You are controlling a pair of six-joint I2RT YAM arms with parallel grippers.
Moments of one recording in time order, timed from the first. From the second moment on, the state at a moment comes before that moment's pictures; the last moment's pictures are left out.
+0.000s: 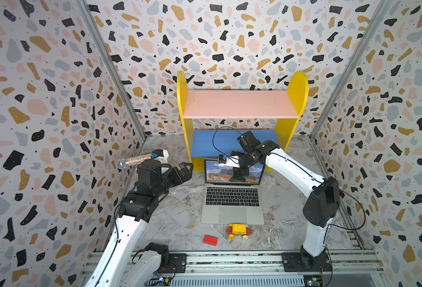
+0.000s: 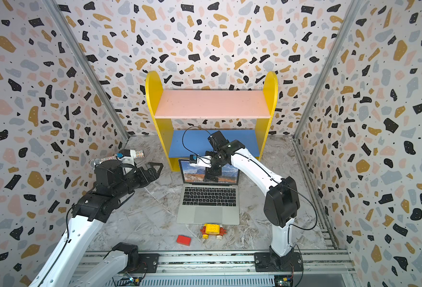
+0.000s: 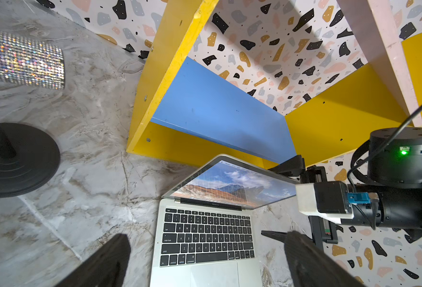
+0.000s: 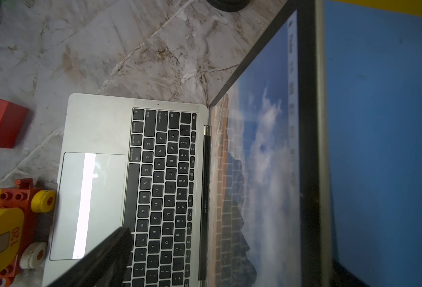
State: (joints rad) left arm -0.20 0.85 0.97 -0.58 0.24 -0.59; right arm 0.66 1.86 1.77 -0.96 -0.39 -0.93
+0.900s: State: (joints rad) left arm -0.20 0.87 0.97 -0.58 0.25 -0.59; right arm 0.70 1.77 1.62 -0.86 -0.37 -0.88
